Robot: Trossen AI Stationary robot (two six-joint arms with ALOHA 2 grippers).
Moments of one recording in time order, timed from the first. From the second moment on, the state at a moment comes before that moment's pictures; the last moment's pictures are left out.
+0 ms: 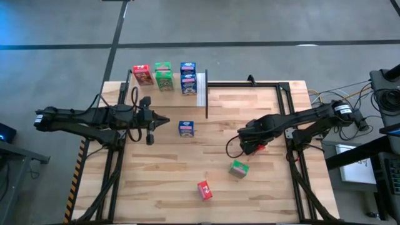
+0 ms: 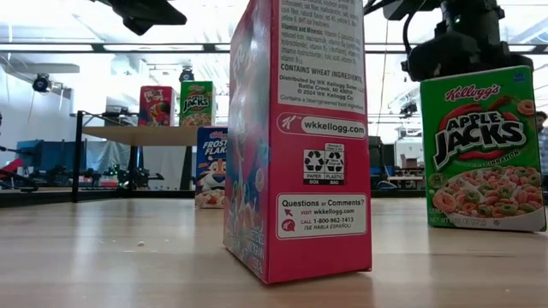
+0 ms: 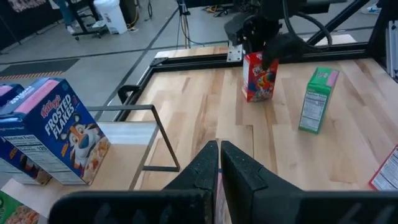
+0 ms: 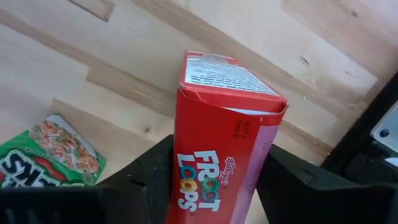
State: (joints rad) left arm -0.06 0.80 0.80 -0.34 -0.28 0.07; right arm 0.12 1.40 1.07 -1.25 0.00 1.17
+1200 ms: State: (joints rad) left arm -0.06 1.10 0.79 0.10 -0.22 0.08; right arm 0.12 1.45 1.34 -0.59 0.33 -0.07
